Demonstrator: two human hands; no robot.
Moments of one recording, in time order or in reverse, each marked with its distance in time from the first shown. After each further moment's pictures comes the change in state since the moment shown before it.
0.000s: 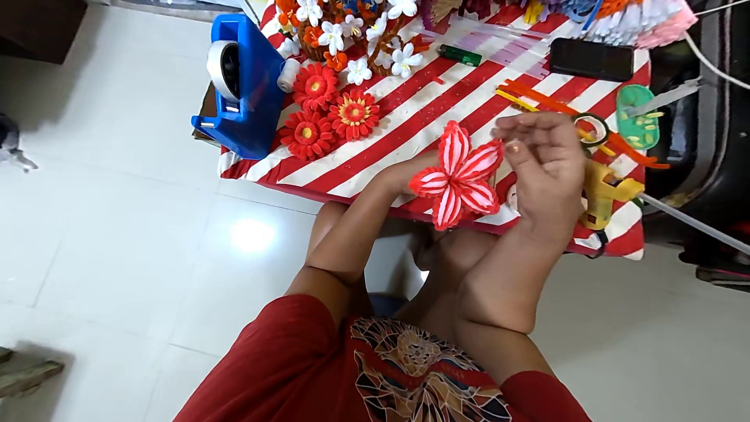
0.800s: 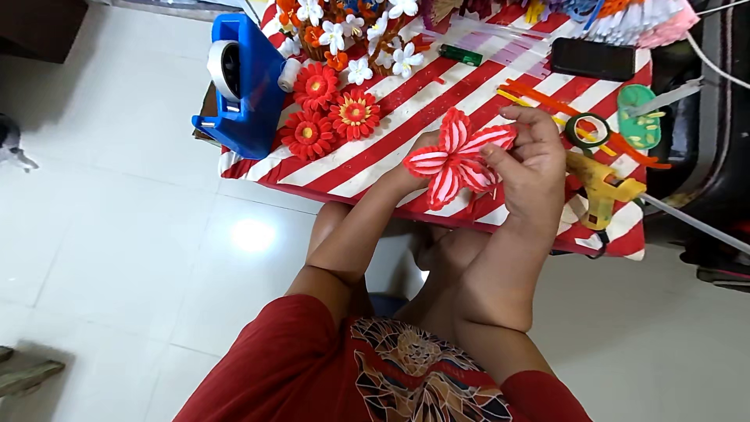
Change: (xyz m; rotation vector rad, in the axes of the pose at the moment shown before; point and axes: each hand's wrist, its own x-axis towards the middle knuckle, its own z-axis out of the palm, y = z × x) left_hand 0.010 0.071 0.023 0.543 0.328 -0.482; right_hand 0.006 -0.004 0.019 0.121 0.017 0.068
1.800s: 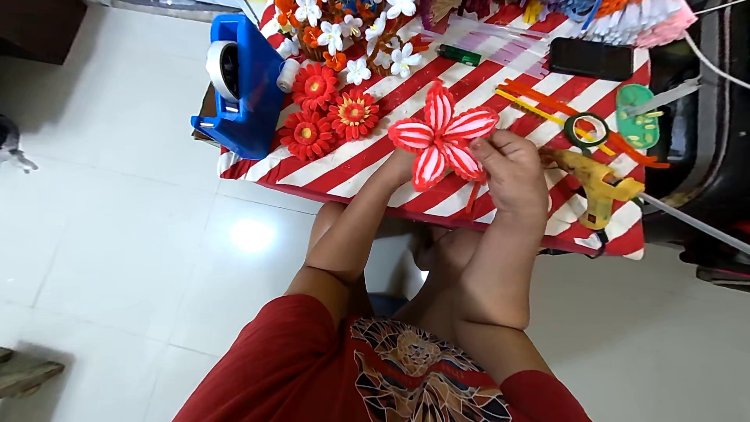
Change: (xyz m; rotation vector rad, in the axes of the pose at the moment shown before) left_hand 0.007 -0.026 0.005 -0.409 0.177 -0.102; right_hand 0.001 0.011 0.007 0.060 -0.038 0.173
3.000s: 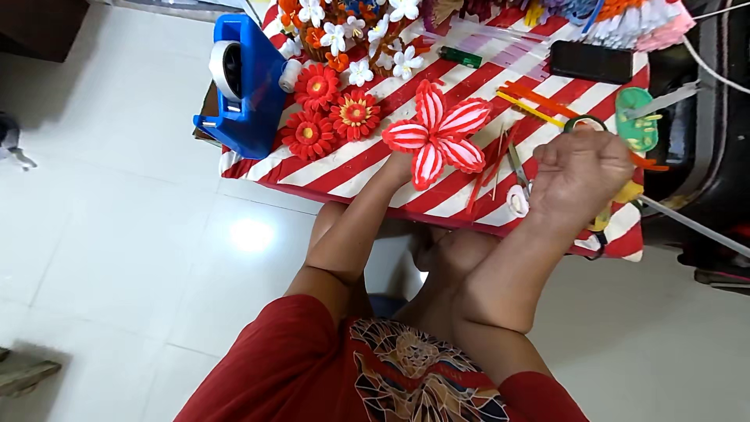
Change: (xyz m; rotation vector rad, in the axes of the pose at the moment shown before) left_hand 0.014 -0.034 0.003 -0.042 0.082 0.113; right_hand -0.004 -0.006 -0.032 0.103 0.471 -0.278
